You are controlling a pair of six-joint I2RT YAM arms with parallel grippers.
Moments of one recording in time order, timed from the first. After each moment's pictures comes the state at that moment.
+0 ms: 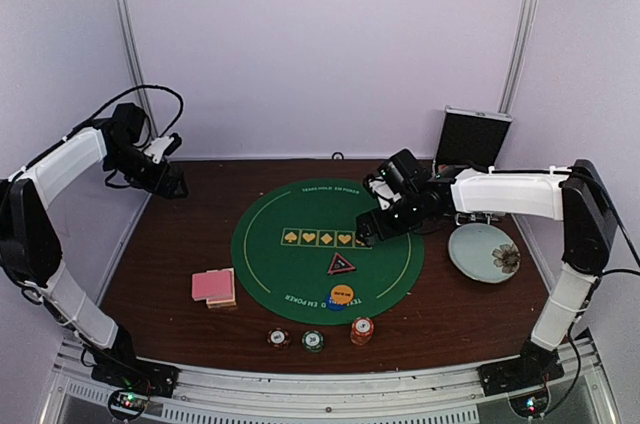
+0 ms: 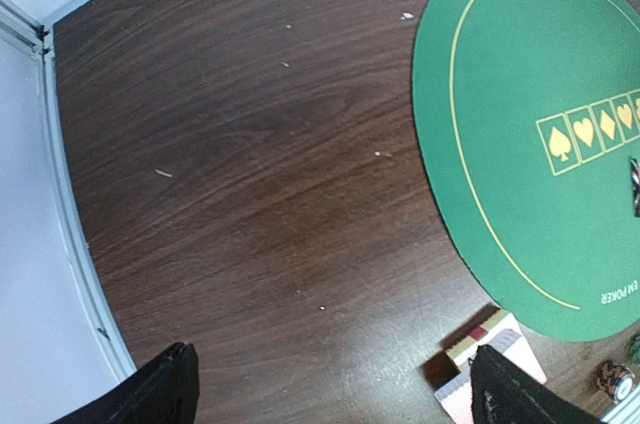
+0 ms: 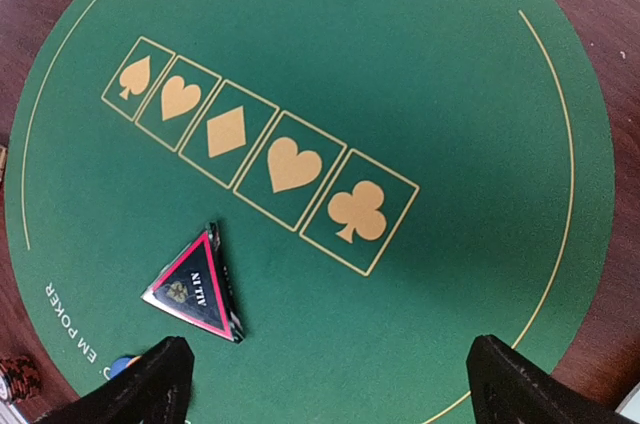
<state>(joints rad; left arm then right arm) -0.03 1.57 1.42 -0.92 0.22 0.29 0.70 1.76 1.26 -0.46 0.03 0.26</state>
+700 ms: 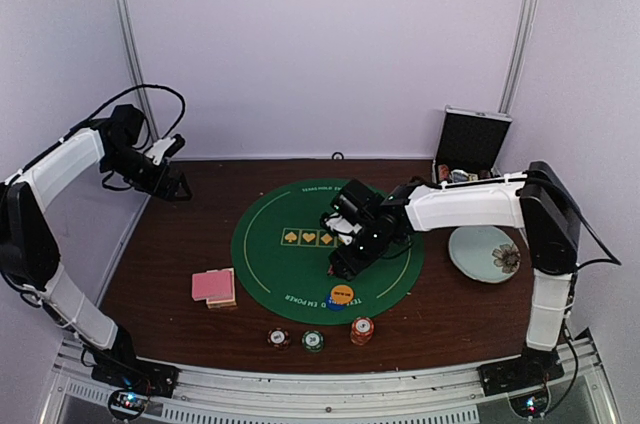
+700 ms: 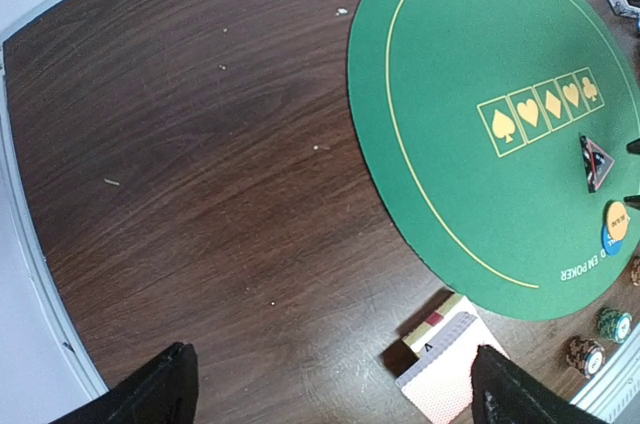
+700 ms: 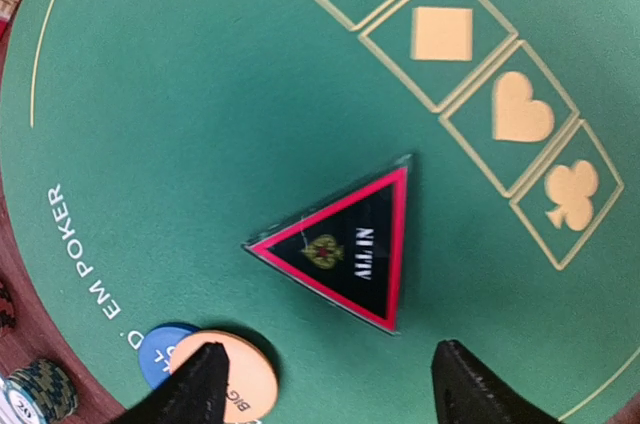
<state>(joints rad) -0.03 1.56 1.41 -0.97 0.35 0.33 0.88 1.93 1.39 -0.60 0.02 0.16</state>
